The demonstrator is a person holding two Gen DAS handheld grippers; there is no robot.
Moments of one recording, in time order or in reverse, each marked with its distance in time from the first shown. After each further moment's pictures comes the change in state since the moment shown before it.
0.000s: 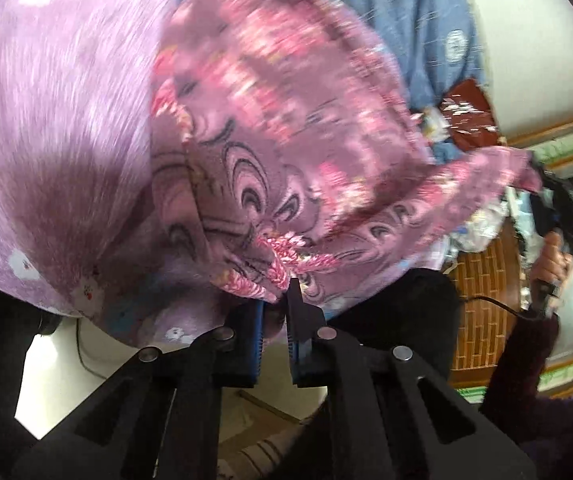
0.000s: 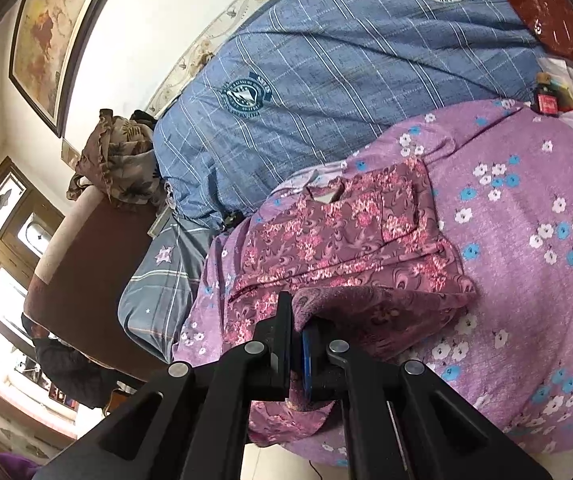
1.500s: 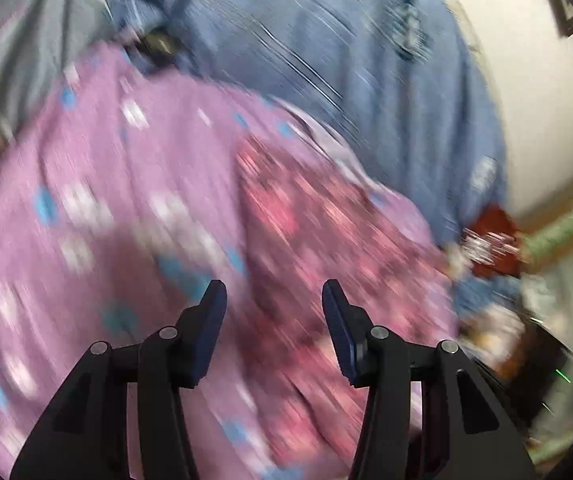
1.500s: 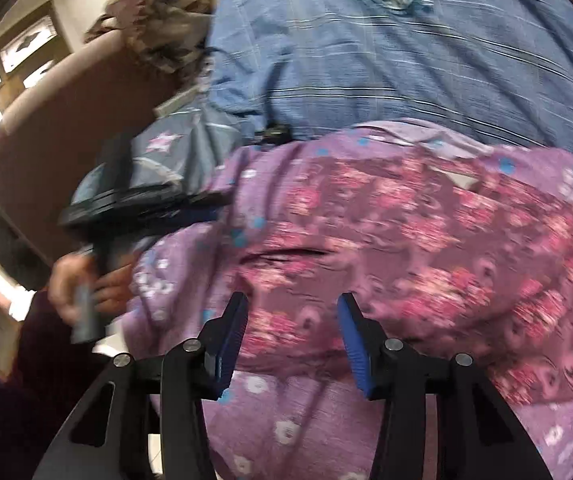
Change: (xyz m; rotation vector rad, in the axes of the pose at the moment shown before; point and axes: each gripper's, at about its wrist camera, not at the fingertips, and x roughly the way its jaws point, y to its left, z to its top) left arm -0.038 0.030 0.216 -0.033 -0.267 0.045; right arm 0.227 0.073 -0.040 -0.400 0.203 -0.117
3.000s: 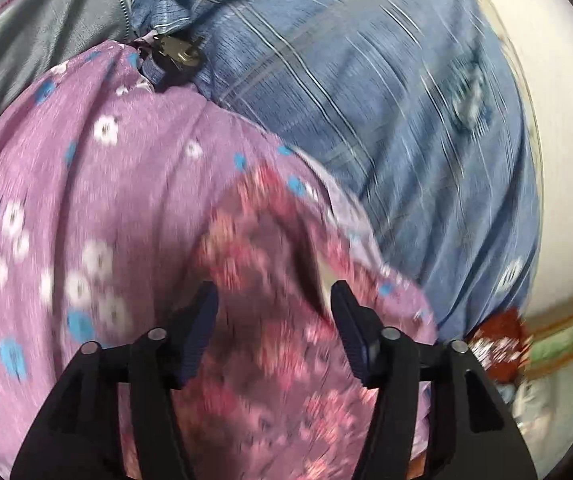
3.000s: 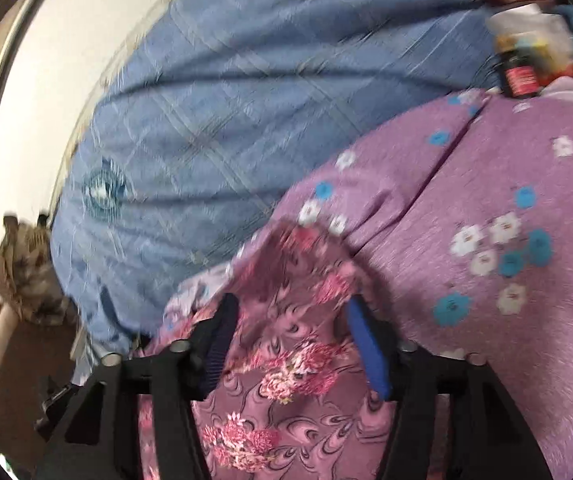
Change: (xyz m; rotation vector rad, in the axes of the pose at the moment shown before) left arm 0.073 -0.031 0.043 -0.224 -0.196 0.166; right arm -0.019 -0.266 0.021 0.592 -0.332 -0.082
